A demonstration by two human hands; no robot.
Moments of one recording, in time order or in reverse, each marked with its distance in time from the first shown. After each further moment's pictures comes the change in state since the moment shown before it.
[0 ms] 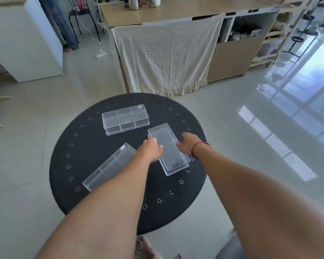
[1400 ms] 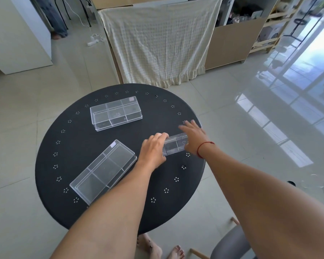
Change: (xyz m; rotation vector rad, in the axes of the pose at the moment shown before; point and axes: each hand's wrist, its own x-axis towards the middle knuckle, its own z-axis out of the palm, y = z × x) left_hand 0.025 0.002 0.051 0.218 0.227 0.416; right_hand 0.033 0.051 0.002 -0.253 0.099 -0.219
